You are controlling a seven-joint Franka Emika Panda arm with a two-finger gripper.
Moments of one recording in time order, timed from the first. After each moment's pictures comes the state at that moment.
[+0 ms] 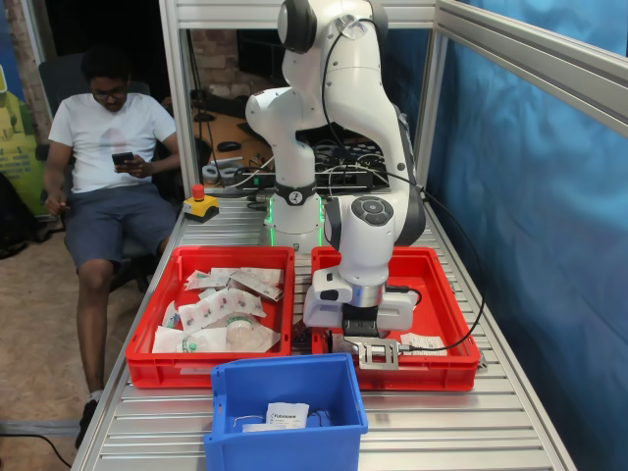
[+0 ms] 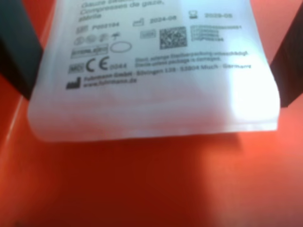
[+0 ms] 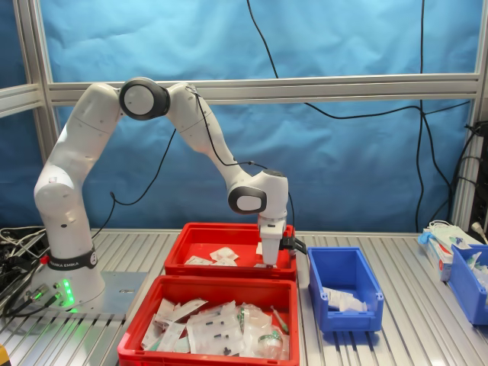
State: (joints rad) arm 0.41 0.57 -0.21 -2.06 0.10 2.58 0.95
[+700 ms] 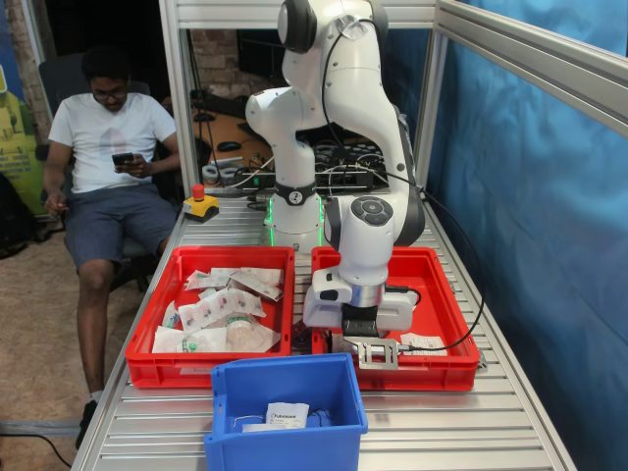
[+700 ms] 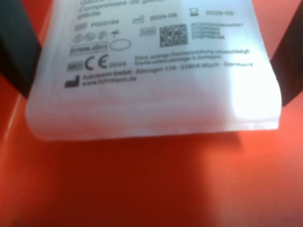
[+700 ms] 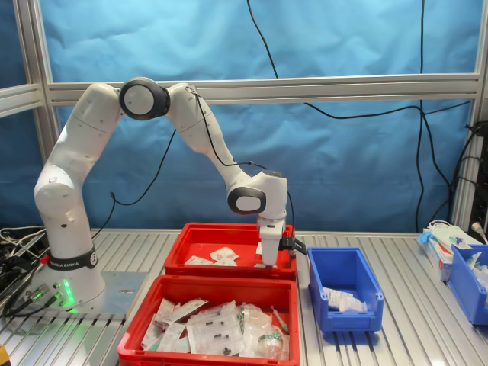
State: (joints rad) arm 0.41 0.57 -0.21 -2.07 0.10 2.58 0.95
